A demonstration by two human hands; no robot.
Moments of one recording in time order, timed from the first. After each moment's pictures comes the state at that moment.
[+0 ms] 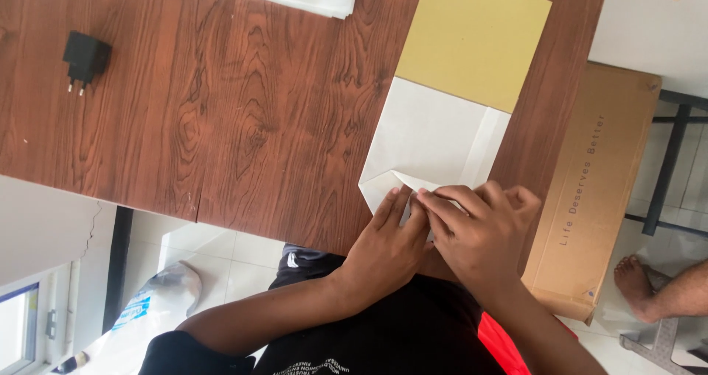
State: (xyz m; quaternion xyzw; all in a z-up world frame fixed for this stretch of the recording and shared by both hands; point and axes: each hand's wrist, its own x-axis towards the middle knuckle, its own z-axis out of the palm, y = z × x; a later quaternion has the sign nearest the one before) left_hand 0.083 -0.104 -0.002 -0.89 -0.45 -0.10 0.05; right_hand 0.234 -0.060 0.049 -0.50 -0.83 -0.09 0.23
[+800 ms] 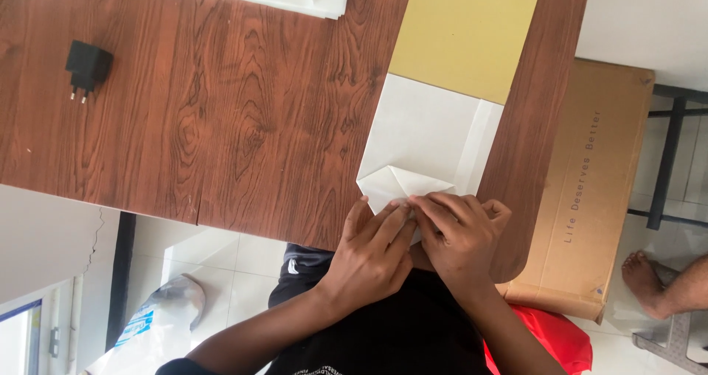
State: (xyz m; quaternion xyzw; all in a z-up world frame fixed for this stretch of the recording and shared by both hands) left_hand 0.056 -0.119 0.007 -0.85 -0.44 -0.29 -0.06; right_hand 0.222 -0.093 0.003 -0.56 -0.77 -0.03 0.32
